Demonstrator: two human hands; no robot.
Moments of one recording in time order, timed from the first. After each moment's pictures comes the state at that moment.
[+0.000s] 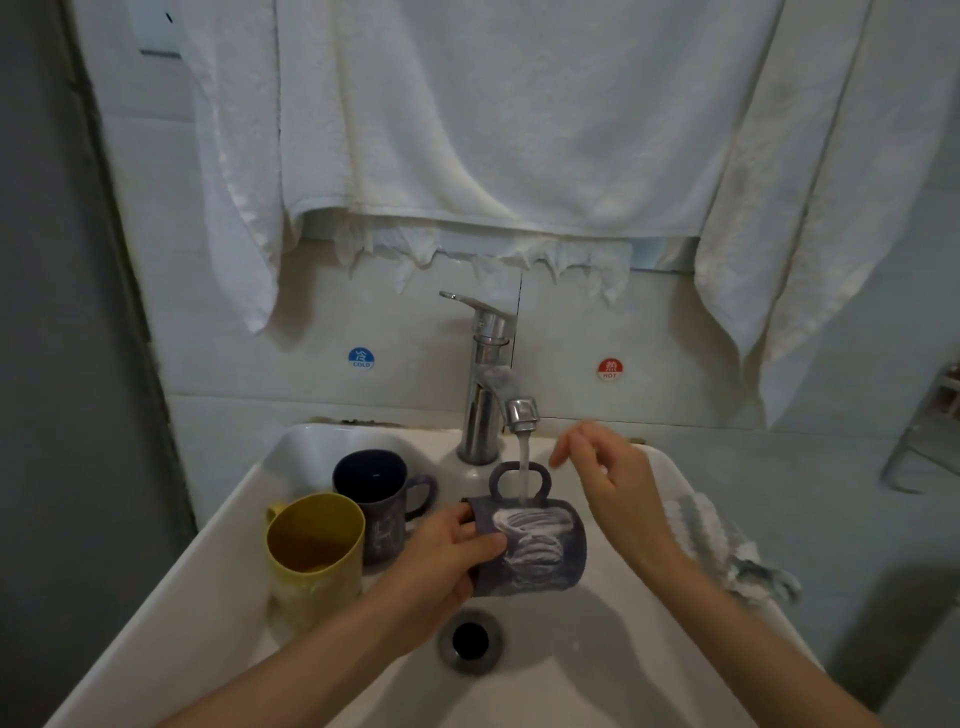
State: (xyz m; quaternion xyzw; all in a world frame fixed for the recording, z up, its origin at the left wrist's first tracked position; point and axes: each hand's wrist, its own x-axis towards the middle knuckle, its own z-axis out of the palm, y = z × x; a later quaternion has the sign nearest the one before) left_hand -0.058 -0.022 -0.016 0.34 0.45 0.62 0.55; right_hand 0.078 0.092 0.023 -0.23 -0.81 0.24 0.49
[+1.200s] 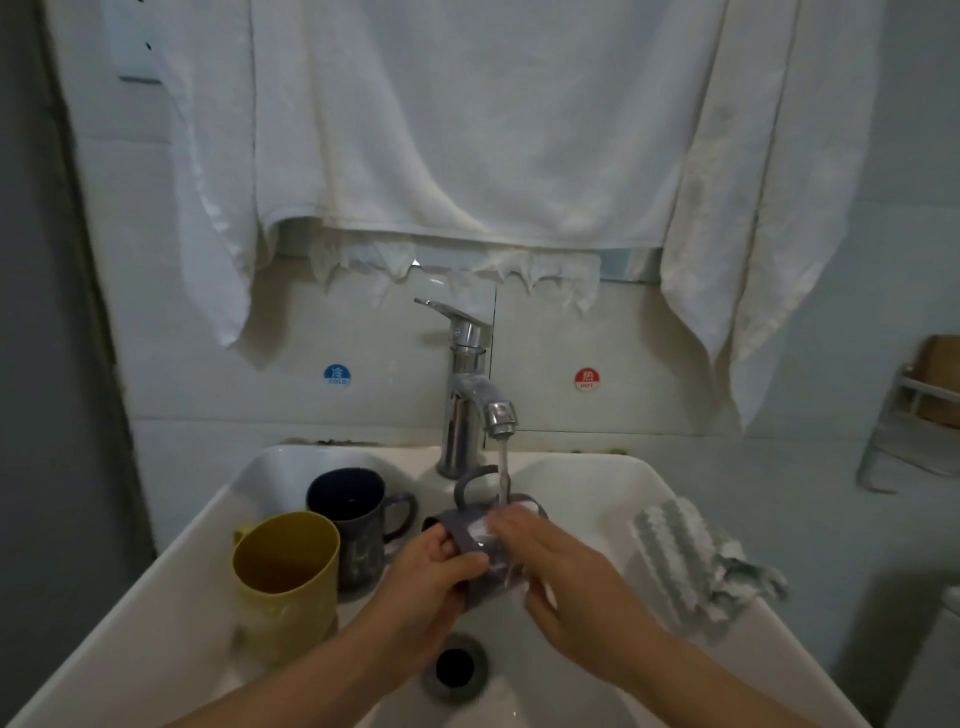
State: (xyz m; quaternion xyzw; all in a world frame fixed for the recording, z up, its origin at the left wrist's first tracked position) left_hand -0.050 -0.020 -0.030 0.34 0.44 0.65 0.52; right_hand 0.096 0.068 -0.037 -0.18 -0.95 0.09 0.25
